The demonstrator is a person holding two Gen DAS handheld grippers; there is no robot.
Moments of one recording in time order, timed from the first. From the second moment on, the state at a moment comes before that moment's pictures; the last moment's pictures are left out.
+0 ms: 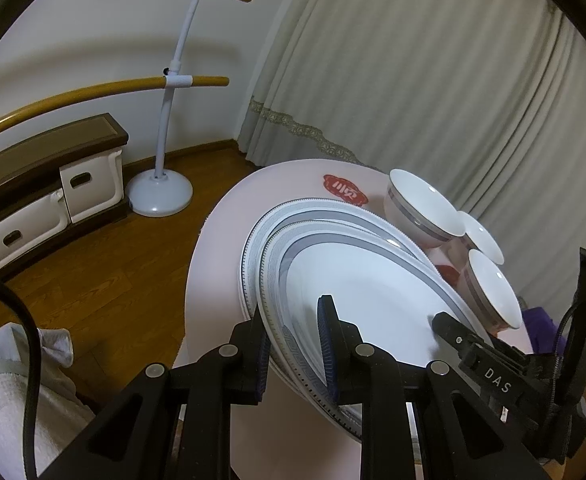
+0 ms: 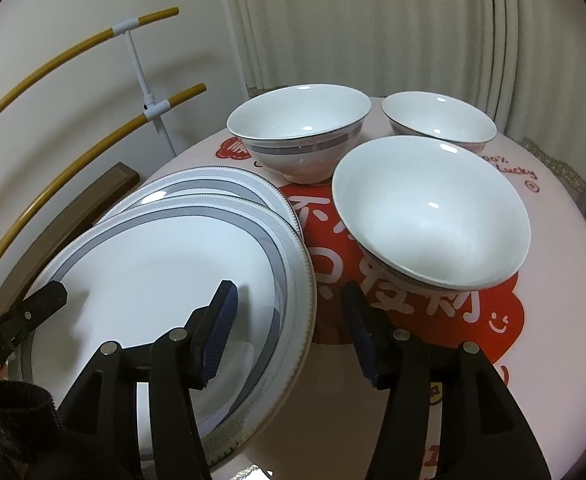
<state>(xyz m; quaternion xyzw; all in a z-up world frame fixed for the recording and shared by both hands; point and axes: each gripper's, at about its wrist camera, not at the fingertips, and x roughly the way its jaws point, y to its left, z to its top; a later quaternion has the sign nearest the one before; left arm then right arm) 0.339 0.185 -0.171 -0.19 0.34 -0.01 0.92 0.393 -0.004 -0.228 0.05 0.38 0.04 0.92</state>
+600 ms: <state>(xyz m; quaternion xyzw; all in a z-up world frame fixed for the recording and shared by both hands) 0.336 0.188 -0.174 -0.19 0.34 -0.02 0.92 0.398 -0.020 -0.237 0.14 0.38 0.10 0.91</state>
